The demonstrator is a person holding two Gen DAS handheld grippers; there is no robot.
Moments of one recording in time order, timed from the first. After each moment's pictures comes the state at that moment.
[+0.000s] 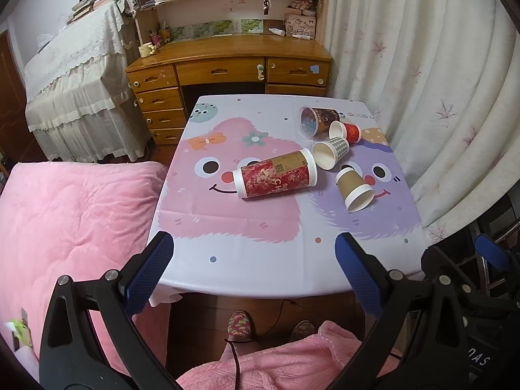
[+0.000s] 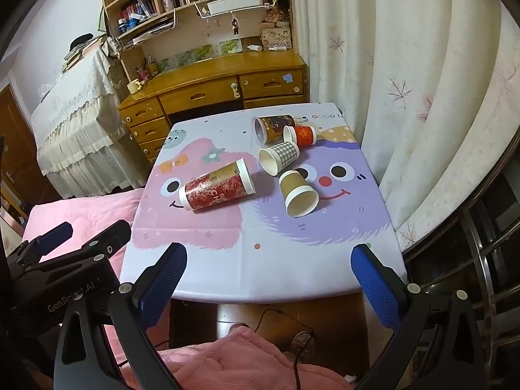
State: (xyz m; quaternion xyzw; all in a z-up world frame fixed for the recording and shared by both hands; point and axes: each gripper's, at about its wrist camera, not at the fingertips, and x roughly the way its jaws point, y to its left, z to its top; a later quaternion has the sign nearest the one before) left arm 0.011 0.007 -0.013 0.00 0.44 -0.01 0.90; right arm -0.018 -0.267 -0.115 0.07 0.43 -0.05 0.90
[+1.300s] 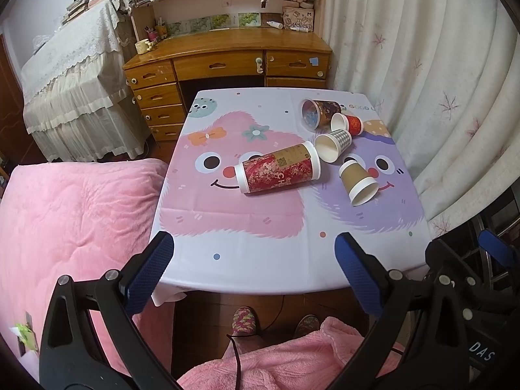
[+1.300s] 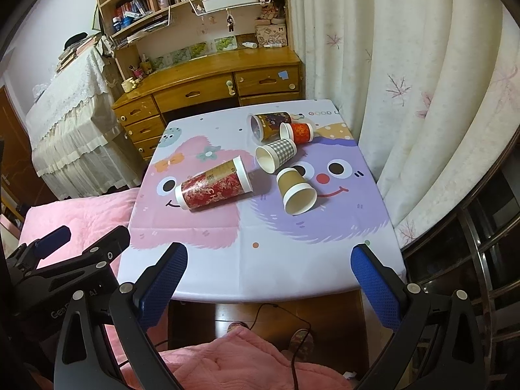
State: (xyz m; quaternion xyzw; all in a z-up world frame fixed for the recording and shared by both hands) left arm 0.011 0.004 -0.019 0.01 0.44 -0.01 0.90; right arm -0.010 -0.258 -0.118 0.06 0.44 -0.06 0.89
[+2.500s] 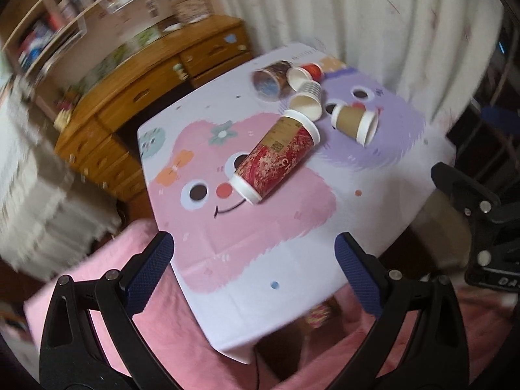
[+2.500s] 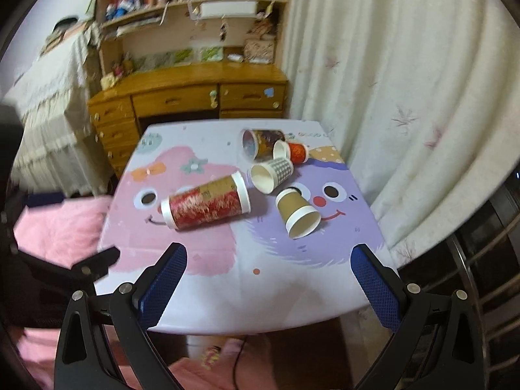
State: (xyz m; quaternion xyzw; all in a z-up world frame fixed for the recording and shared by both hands) left arm 0.103 0.033 -0.071 0.26 0.44 -0.20 0.84; right arm 0.048 -0.157 -0.162 -0.03 0.41 -0.13 0.90
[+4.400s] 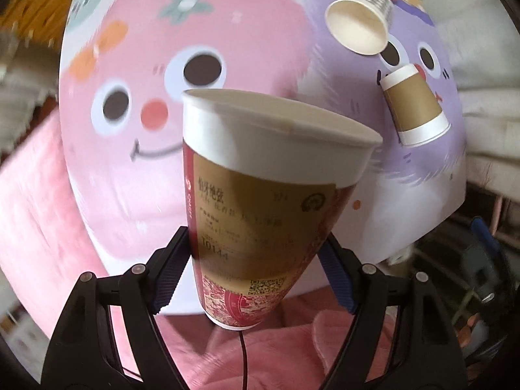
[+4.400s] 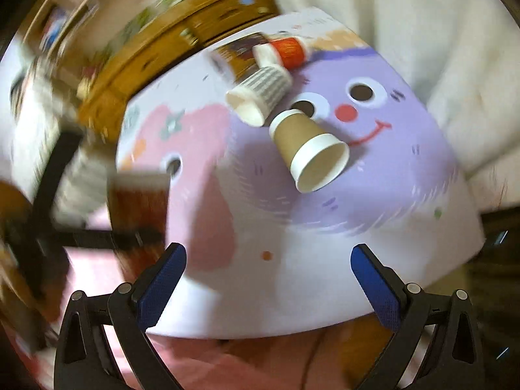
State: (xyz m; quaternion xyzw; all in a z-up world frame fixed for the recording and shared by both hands) left arm 0.318 -0.125 -0.326 0.06 0.76 -0.11 0.64; right arm 0.171 -0.328 -0.313 0.24 0.56 -0.07 0.79
